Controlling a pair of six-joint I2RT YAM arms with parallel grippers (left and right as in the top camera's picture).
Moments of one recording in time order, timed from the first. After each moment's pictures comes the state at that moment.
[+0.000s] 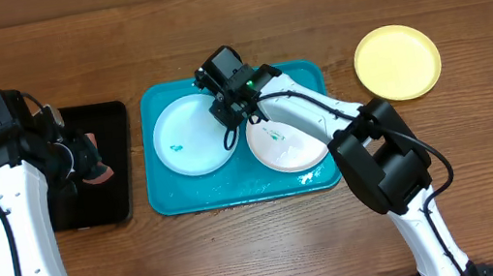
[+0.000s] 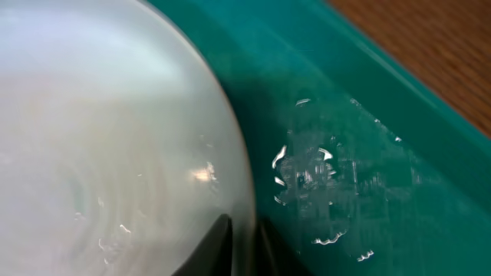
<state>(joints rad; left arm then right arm) 0.34 1.50 1.34 -1.13 0.16 -0.18 0.65 2.31 1.77 -0.56 -0.04 -0.07</state>
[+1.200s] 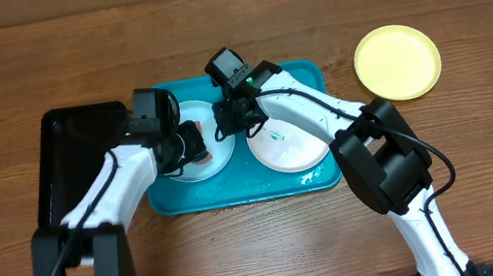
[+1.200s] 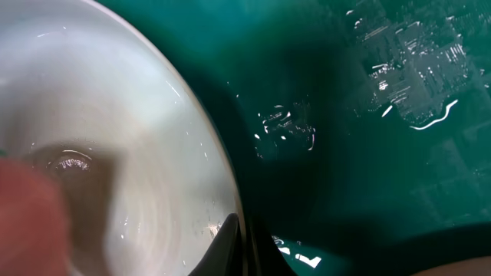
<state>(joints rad) -0.15 1.71 0.98 -0.47 0.20 -0.50 0.65 2.31 1.79 -0.74 -0.17 0.43</state>
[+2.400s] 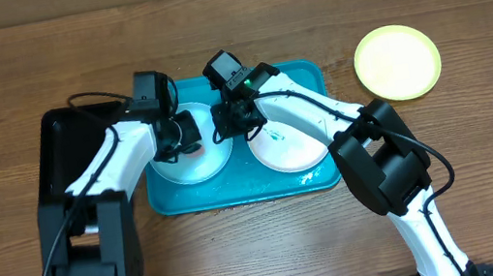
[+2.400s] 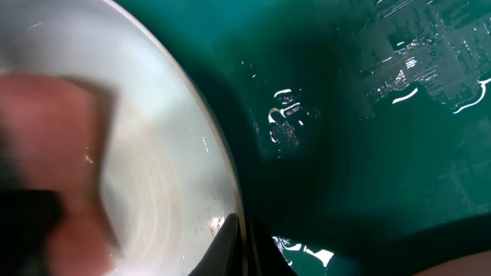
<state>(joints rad) -0.14 1.85 1.14 -0.58 0.15 -0.43 0.66 2.31 1.79 -0.75 -0.18 0.44</state>
